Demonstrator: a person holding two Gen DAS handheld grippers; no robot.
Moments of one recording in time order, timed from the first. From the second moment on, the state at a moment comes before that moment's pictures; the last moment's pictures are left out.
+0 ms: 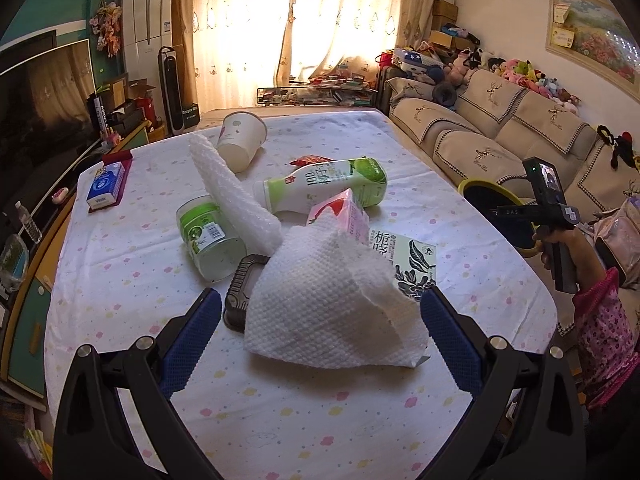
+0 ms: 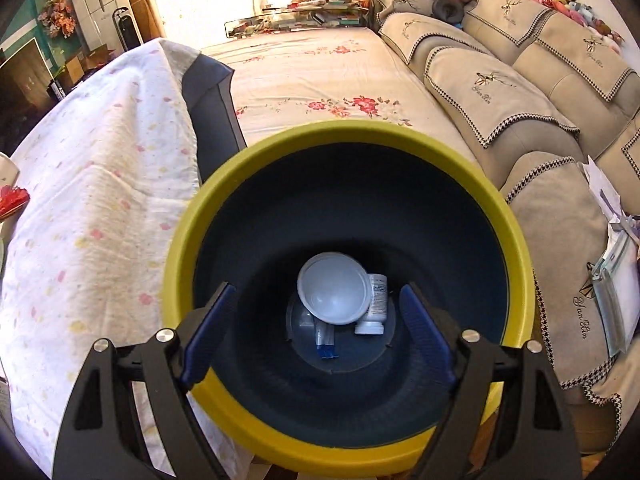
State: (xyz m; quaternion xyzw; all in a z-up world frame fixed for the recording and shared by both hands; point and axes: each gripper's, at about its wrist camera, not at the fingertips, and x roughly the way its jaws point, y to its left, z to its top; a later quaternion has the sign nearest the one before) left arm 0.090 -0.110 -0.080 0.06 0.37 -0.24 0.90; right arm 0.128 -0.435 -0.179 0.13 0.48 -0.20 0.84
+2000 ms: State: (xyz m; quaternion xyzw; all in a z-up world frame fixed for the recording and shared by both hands) left arm 0.109 -0.318 -0.008 0.13 0.31 -0.44 0.83; right arm 0.021 -0.427 -0.087 0.10 0.38 -0.23 0.89
